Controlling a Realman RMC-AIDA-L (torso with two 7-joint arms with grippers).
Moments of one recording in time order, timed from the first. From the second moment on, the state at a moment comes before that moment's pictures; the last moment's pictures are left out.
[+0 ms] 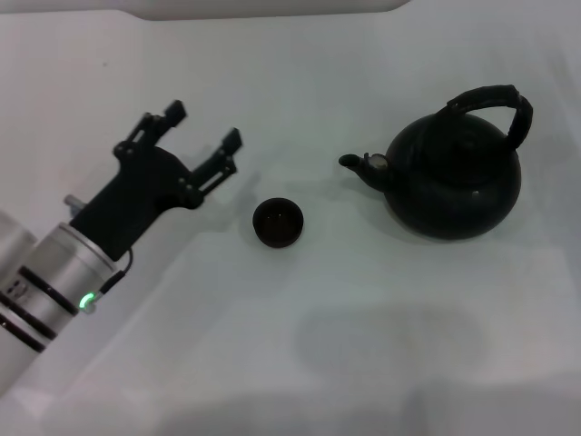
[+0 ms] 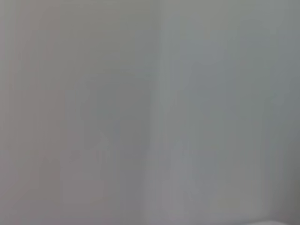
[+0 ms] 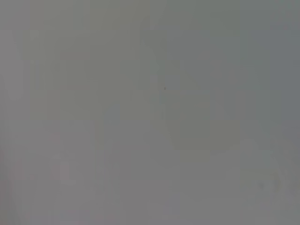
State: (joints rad) left arm -0.29 -2.08 -0.77 -0.32 -0.34 -1.25 2.76; right arm 0.38 2.02 -0.68 -0.04 2.35 1.18 -2.65
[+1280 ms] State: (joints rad) left arm -0.26 -2.08 -0.77 -0.27 -0.74 -1.31 2.76; right arm 0.38 2.02 -0.68 -0.04 2.36 1.18 -2.65
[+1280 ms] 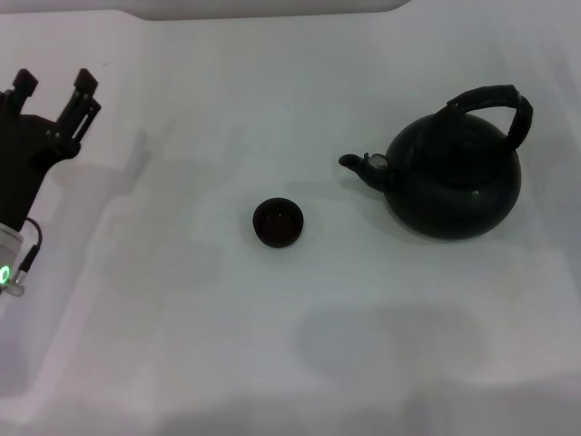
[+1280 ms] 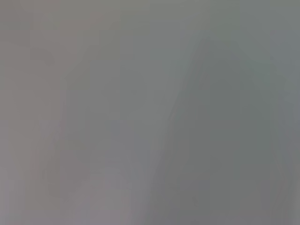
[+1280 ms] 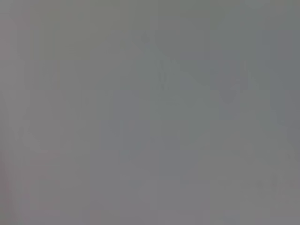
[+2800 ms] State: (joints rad) left arm -0.25 -2.08 -0.77 -0.25 -0.87 -1.31 2.73; right arm 0.38 2.02 -0.67 -0.04 2.36 1.18 -2.65
